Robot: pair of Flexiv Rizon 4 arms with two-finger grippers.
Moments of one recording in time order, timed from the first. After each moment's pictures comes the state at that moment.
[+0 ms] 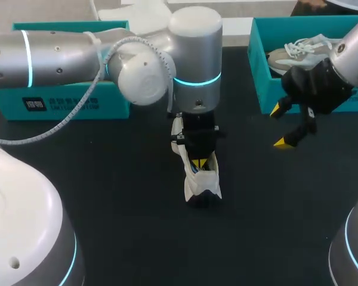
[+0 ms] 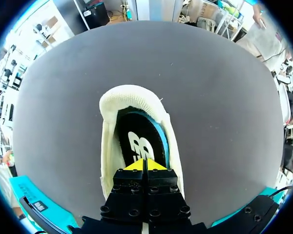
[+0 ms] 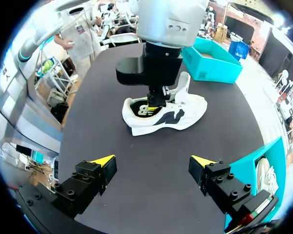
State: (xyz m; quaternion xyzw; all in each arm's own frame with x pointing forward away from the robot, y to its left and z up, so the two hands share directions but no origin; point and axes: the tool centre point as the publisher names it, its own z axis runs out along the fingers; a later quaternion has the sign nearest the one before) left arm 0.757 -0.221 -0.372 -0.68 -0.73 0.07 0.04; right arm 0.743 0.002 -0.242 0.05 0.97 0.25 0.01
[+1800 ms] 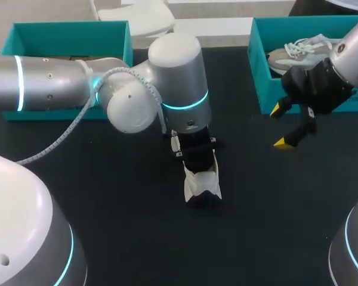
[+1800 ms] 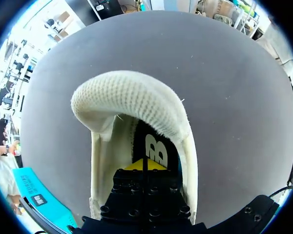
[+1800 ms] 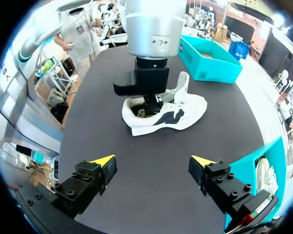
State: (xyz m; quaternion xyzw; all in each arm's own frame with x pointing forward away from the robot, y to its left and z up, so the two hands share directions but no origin) left arm 0.746 -0.230 -0.402 -0.65 -0.75 0.10 -0.02; right arm 0.743 0.002 -0.242 0.05 0.97 0.25 0.01
